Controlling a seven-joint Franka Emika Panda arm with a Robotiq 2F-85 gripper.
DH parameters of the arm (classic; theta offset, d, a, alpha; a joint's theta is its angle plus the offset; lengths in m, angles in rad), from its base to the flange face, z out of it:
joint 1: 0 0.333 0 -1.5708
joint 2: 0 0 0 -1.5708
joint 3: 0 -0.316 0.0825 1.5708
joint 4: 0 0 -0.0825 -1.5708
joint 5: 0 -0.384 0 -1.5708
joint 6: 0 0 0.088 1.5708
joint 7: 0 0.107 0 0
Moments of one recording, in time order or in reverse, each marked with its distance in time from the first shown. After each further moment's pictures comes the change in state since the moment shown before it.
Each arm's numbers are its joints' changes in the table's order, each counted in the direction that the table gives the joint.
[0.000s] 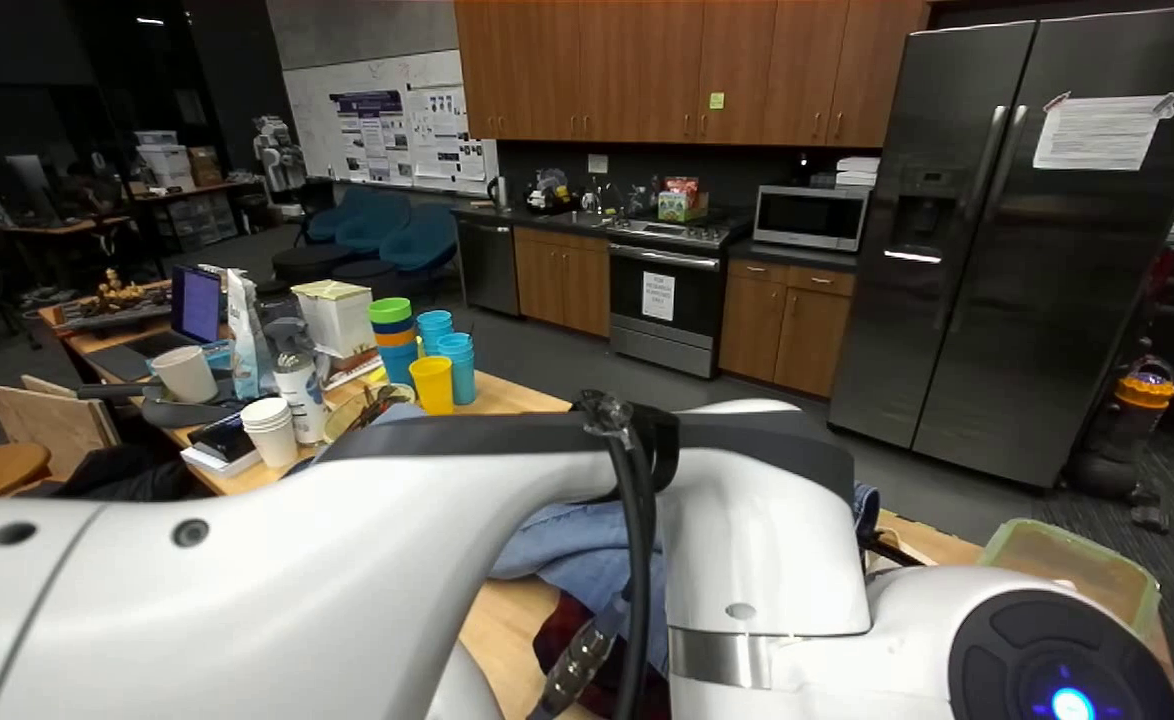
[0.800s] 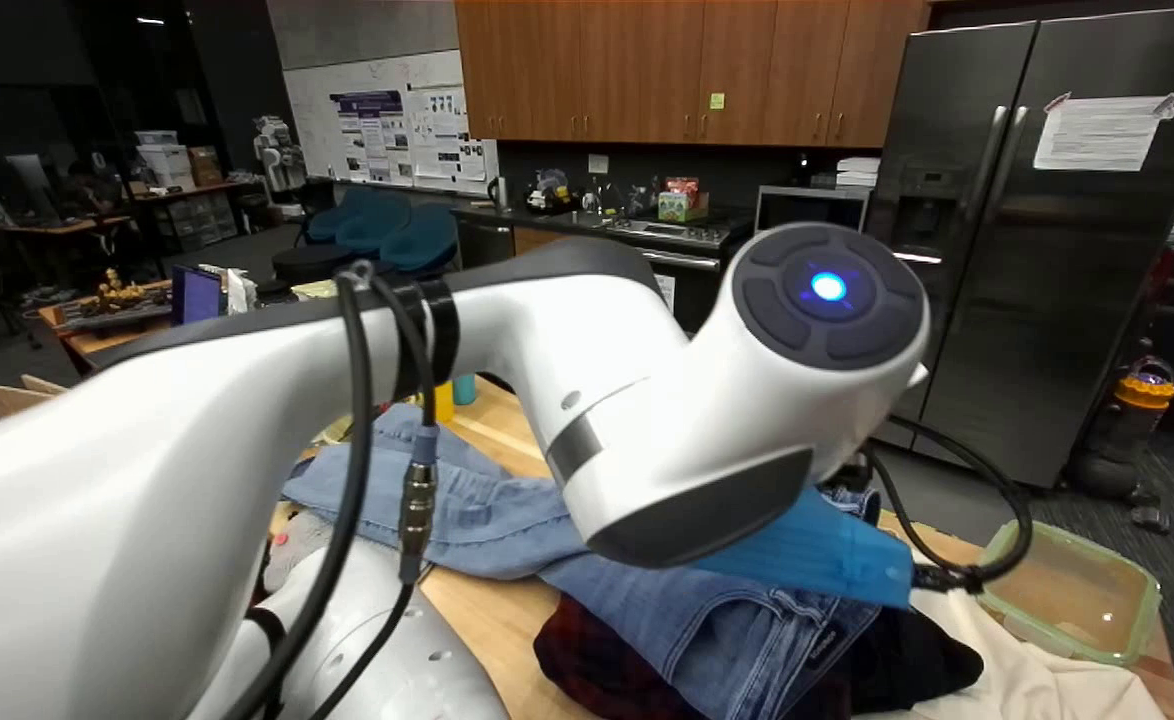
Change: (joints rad) arm 0.046 -0.271 -0.332 -0.002 0.070 -0.208 -0.064
